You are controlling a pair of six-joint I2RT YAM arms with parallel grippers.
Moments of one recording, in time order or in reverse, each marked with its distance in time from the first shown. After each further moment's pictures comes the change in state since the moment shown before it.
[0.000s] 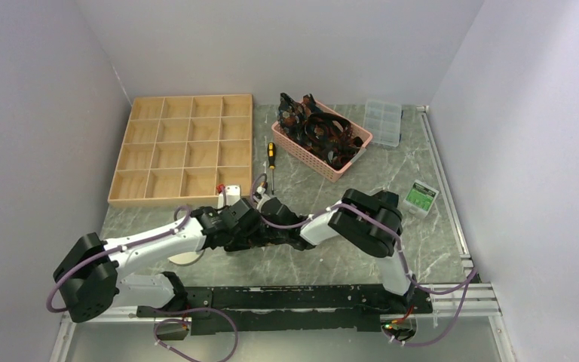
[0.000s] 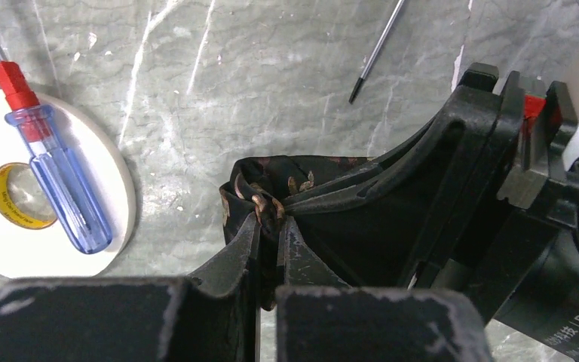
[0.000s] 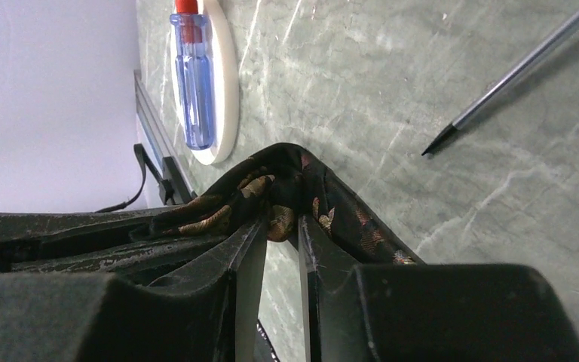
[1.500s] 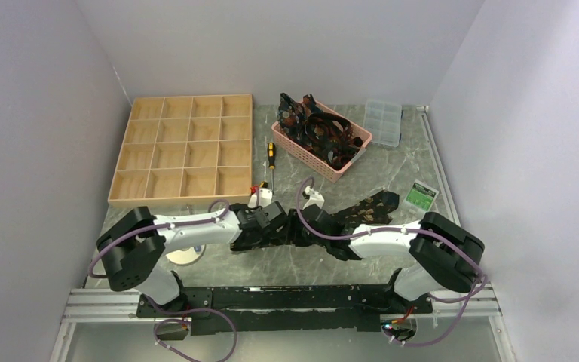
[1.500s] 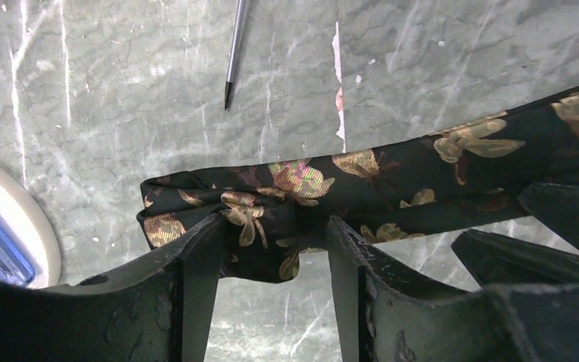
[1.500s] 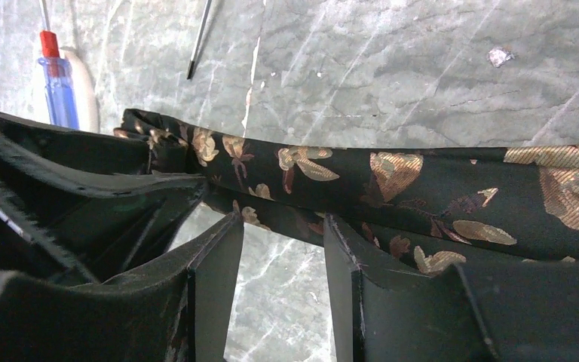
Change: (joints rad) left arm -0.129 0.320 0.164 0.058 -0.006 0.050; right arm -0.047 -0.578 -0.372 -0.372 0.416 -0.159
